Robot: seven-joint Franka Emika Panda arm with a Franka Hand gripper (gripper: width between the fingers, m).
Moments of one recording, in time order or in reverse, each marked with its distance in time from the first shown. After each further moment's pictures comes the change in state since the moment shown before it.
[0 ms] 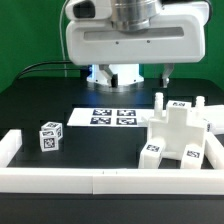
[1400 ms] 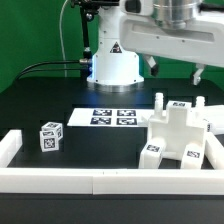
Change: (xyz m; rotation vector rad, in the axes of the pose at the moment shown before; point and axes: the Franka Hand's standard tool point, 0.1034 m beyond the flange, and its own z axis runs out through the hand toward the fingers) arm -0.083 -0.059 0.040 -0.022 0.027 0.411
